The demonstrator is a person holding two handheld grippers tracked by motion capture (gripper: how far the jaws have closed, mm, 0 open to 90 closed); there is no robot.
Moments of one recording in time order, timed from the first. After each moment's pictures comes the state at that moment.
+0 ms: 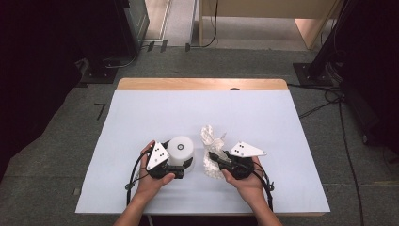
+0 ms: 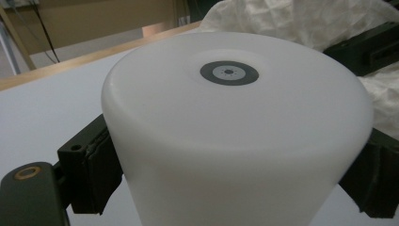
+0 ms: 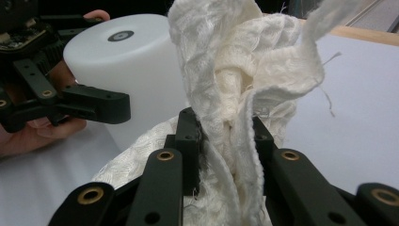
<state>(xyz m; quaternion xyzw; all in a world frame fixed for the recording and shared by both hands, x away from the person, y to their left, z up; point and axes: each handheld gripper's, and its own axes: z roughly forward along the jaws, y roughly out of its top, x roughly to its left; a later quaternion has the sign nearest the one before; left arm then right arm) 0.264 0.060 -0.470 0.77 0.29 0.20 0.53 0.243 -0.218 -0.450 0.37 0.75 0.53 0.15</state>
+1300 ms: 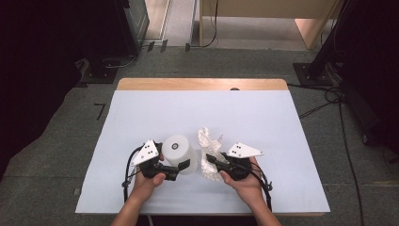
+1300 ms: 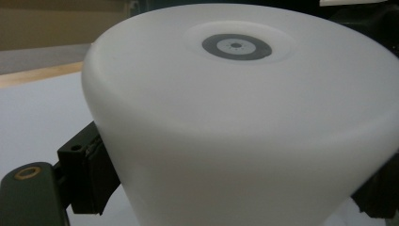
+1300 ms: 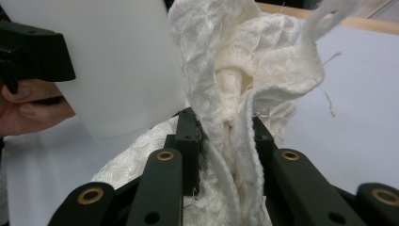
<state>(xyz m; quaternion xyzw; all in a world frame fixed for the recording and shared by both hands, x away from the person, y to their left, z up) 0.261 0.074 -0.449 0.74 0.25 0.09 0.61 0.243 -0.210 -0.453 0.36 0.76 0.53 0.12</state>
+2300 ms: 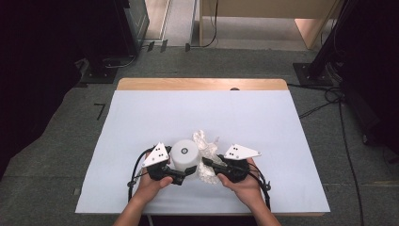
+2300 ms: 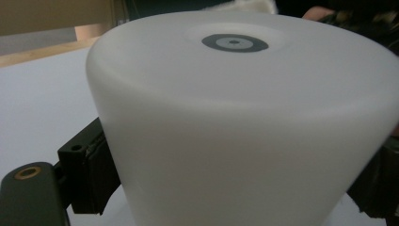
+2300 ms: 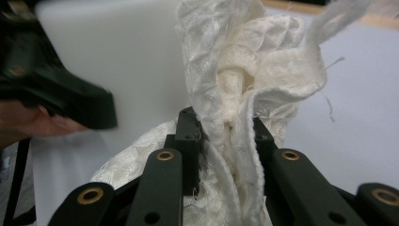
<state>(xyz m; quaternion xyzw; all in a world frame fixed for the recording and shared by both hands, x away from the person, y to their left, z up) 0.260 0.058 -0.457 0.77 0.23 0.08 0.58 0.241 -0.205 -0.453 0.34 0.77 0.53 0.10</state>
